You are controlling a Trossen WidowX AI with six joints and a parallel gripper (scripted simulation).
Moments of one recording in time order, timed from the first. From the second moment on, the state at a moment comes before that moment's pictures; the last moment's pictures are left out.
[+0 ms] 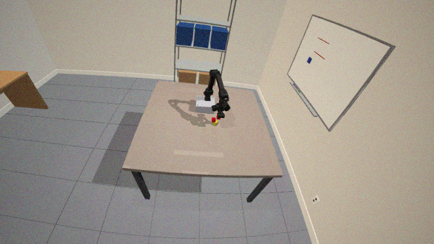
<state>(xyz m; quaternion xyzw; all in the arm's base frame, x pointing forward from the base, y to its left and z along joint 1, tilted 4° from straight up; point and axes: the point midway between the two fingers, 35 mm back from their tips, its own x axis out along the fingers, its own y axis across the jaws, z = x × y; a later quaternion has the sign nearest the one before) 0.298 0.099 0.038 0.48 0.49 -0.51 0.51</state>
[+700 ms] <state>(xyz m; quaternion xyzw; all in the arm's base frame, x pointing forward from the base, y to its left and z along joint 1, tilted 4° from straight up) 0.299 0.098 0.012 0.49 0.49 -0.51 0.51</state>
